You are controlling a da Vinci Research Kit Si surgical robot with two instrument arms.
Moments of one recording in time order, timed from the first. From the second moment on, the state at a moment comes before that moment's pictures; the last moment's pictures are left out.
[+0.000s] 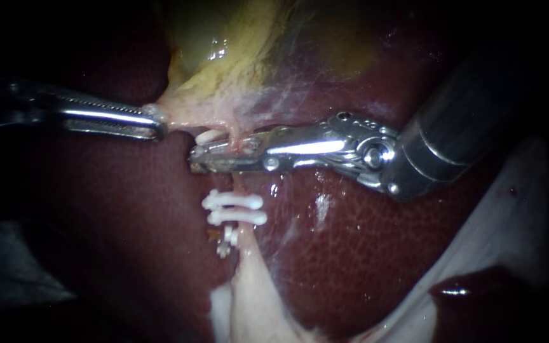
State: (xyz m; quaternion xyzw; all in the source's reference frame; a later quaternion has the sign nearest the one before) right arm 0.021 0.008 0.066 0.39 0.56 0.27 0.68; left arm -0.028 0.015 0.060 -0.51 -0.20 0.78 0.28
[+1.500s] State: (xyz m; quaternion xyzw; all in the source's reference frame) right arm 0.020 0.005 0.069 0.38 0.58 0.23 0.69; left arm -0.028 0.015 0.060 -0.51 -0.20 0.78 0.28
